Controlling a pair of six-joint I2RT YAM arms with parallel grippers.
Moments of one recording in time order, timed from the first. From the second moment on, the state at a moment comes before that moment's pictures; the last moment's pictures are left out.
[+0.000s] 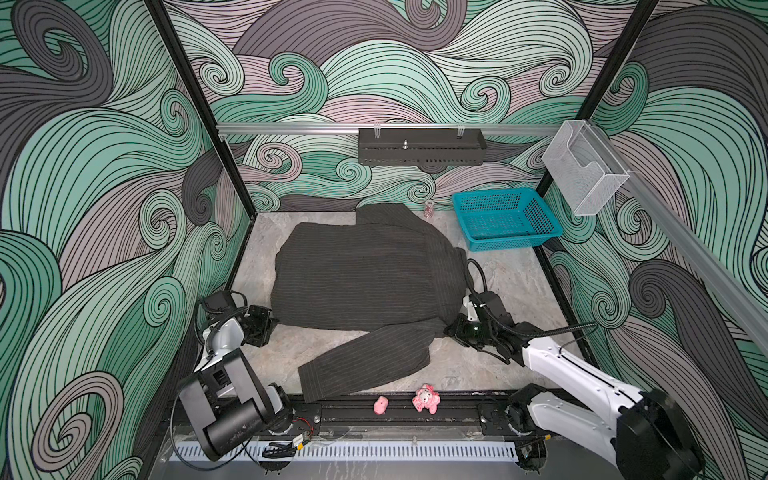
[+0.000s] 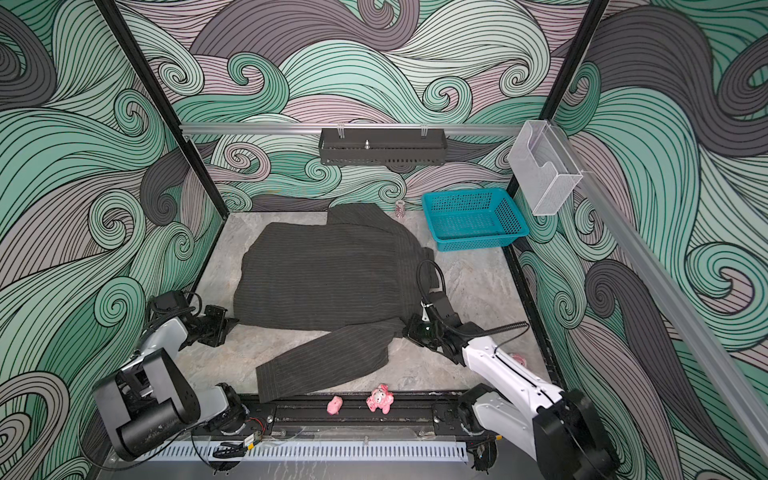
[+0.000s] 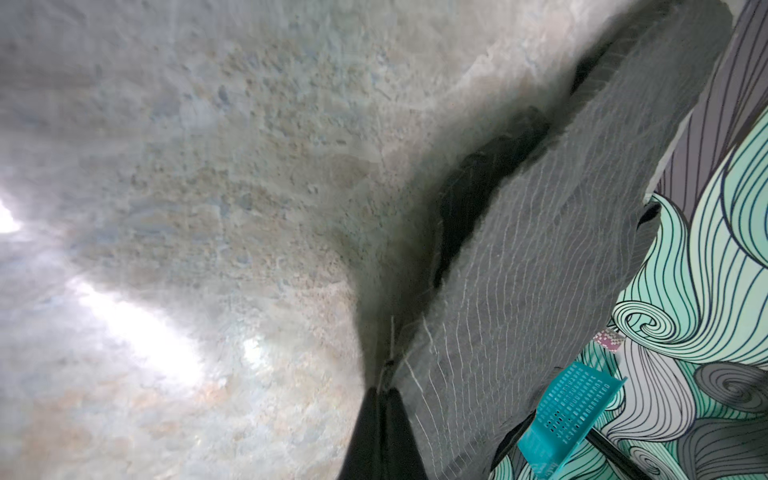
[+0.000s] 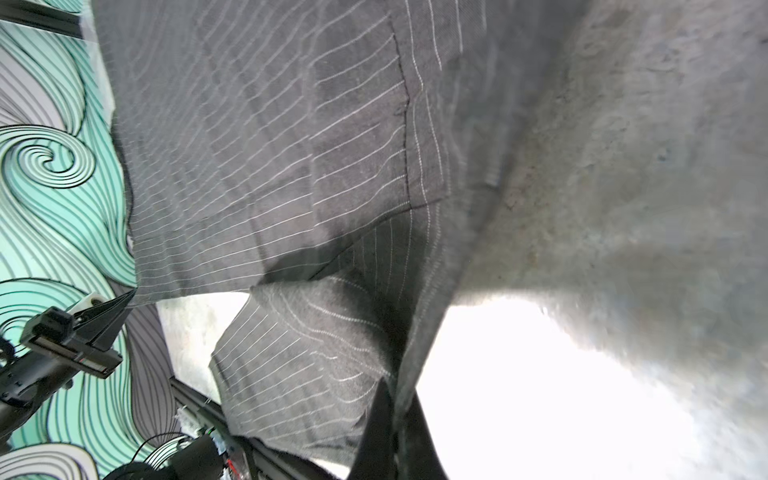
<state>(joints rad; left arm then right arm) 0.60 1.20 0.60 -0.62 0.52 -0.75 0.48 0.99 0.48 -0.41 -0.30 0.86</state>
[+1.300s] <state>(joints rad) 0.42 1.62 1.05 -0.60 0.47 -0.83 0.27 1.45 0.94 -0.47 -0.44 0.81</state>
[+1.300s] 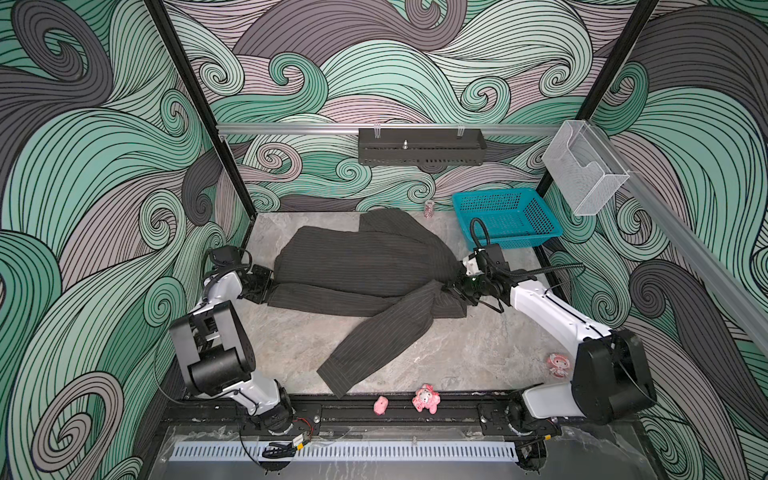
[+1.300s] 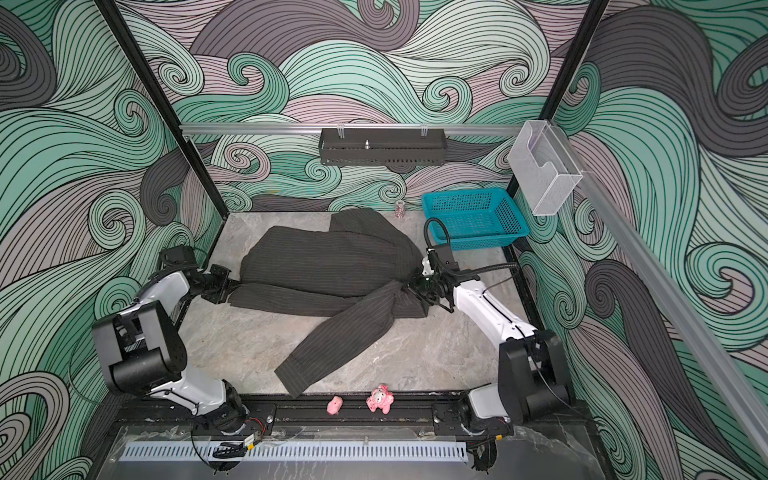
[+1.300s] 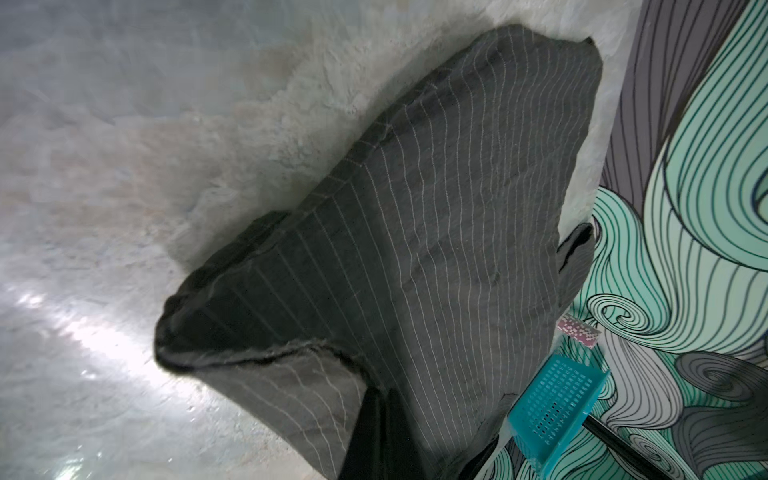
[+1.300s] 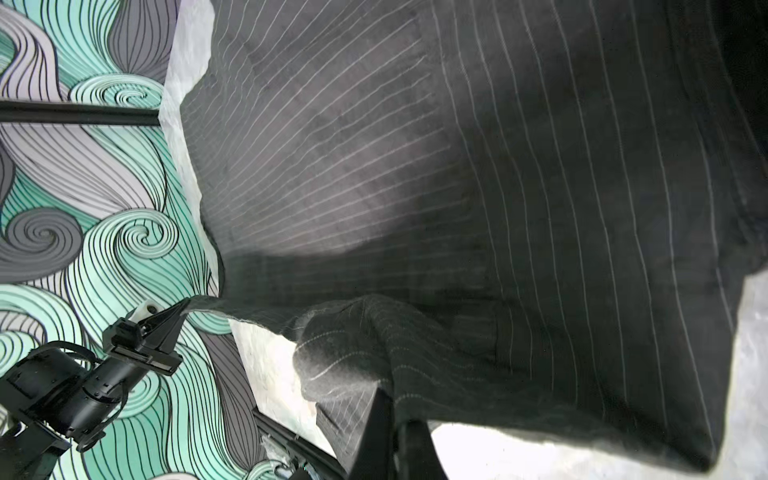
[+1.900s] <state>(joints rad) 0.36 1.78 1.12 -0.61 0.32 -0.85 0.20 1.72 0.96 -0.31 -0.45 0.82</state>
